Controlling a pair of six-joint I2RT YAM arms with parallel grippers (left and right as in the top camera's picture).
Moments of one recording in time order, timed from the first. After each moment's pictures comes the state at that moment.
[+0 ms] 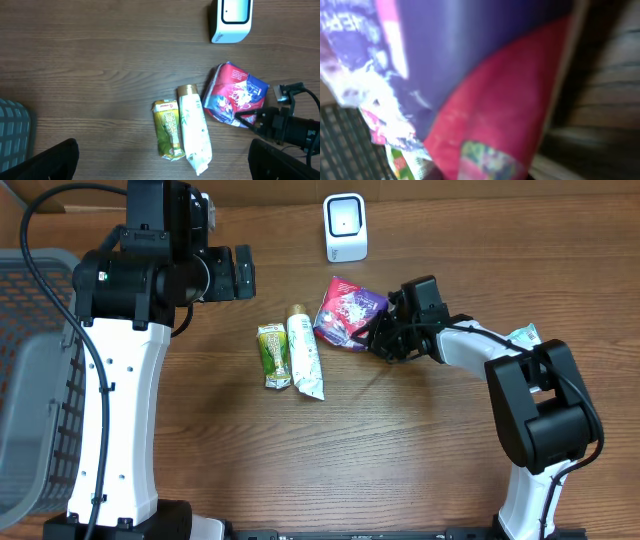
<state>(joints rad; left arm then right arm) -0.11 1.62 1.97 -1.31 0.00 -0.18 0.33 2.06 1.17 -0.11 -0.61 0.84</state>
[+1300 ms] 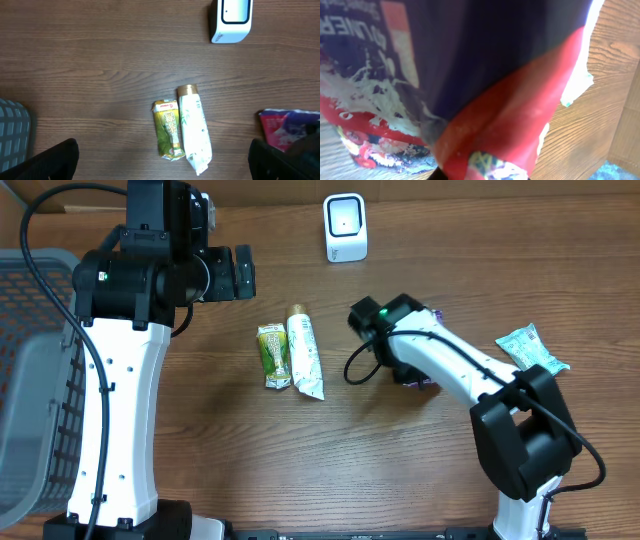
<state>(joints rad) -0.11 1.62 1.97 -1.31 0.00 -0.18 0.61 1.99 1.48 -1.30 0.57 0.57</state>
